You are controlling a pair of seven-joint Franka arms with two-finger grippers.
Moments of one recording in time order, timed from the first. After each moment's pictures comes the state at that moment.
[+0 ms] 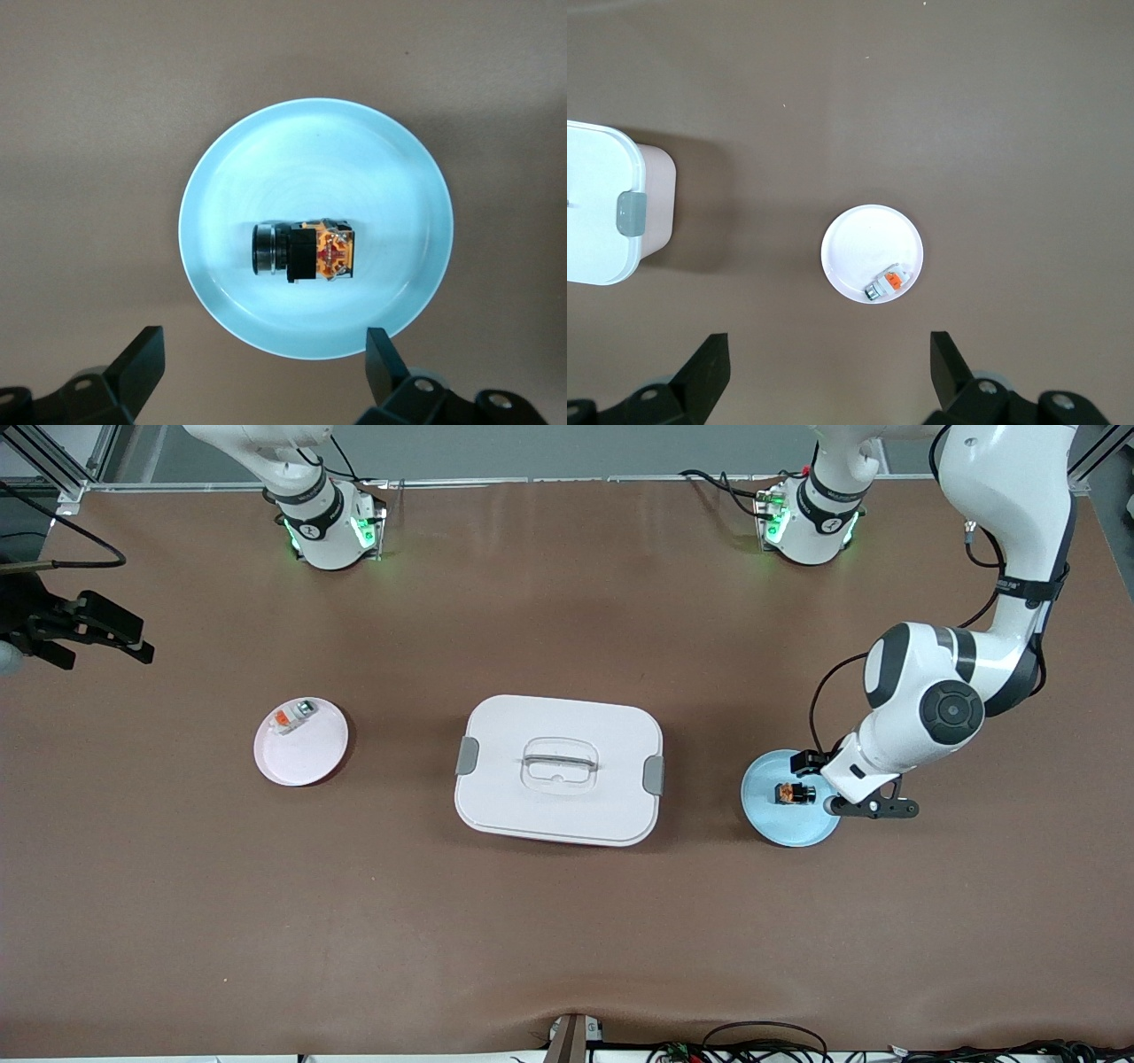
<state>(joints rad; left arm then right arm) -0.08 0.38 -0.10 -1.96 0.05 2.24 -0.13 -0.07 0.03 0.08 -1.46 0.06 1.48 -0.03</state>
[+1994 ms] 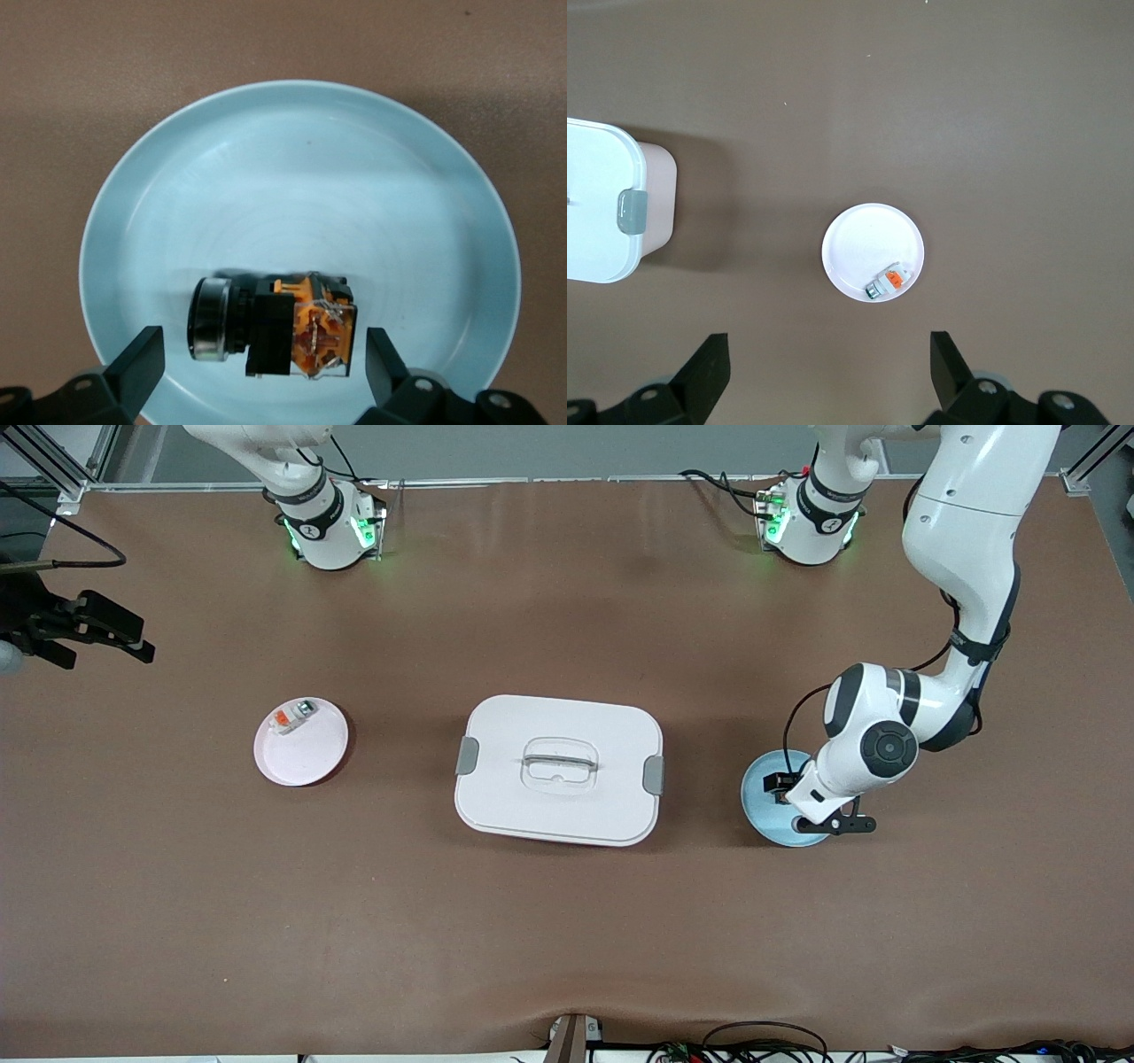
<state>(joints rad) -0.10 0.56 -0.11 -1.93 0.10 2.37 -0.26 -0.07 0.03 0.08 -1.46 0.06 1.47 -0.03</state>
